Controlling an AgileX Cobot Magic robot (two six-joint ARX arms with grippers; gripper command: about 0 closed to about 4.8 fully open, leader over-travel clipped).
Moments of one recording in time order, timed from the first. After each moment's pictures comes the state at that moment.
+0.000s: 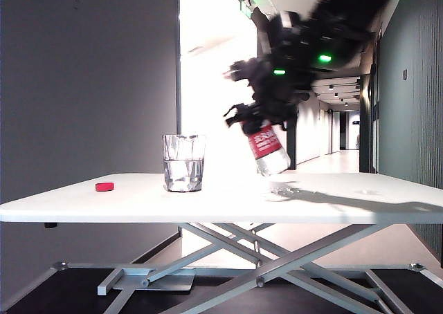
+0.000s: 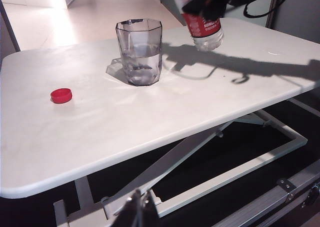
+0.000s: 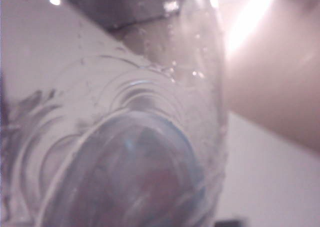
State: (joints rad) left arm -0.03 0.00 0.01 -0.14 0.47 0.12; right arm 0.39 2.11 1.53 0.26 0.14 -0.29
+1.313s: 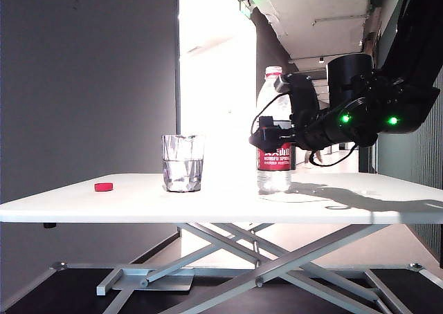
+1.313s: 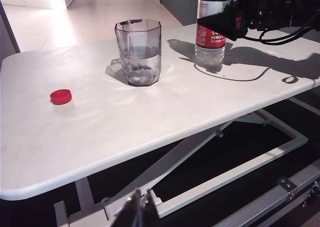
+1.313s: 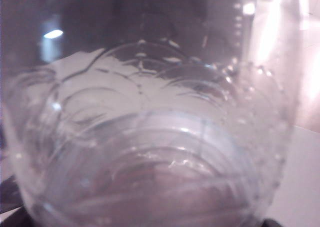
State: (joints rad) left arm -0.03 0.00 0.01 -0.14 0.47 0.13; right arm 0.25 2.16 1.22 0.86 -0.31 -0.08
